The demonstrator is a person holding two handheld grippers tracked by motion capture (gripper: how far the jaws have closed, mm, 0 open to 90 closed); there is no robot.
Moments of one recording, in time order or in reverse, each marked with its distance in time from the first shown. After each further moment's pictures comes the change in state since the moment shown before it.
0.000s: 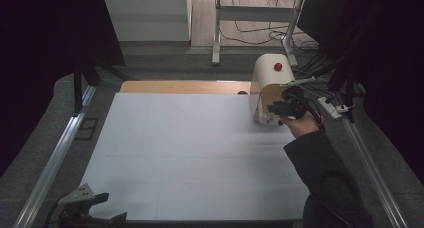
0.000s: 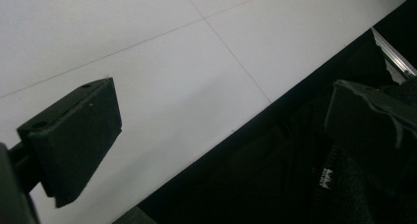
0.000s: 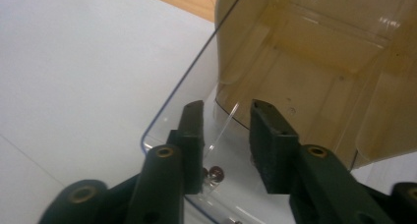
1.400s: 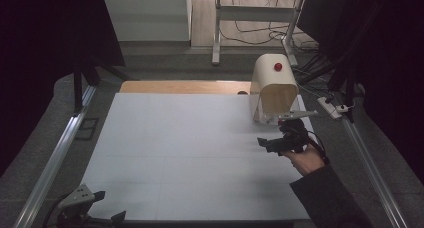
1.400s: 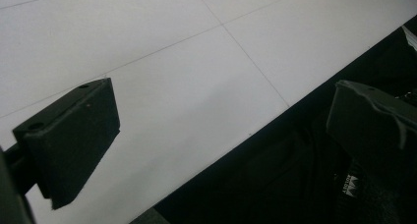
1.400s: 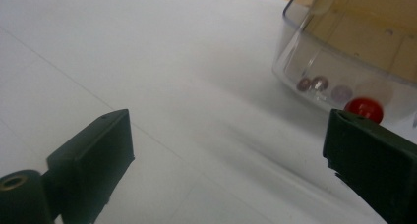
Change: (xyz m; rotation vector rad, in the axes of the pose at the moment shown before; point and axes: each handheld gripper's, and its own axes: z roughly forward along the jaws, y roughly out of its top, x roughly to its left) left arm -0.004 0.000 -0.002 -0.018 0.084 0.028; right arm 0.058 -0.069 -0.029 -0.033 0.075 -0.009
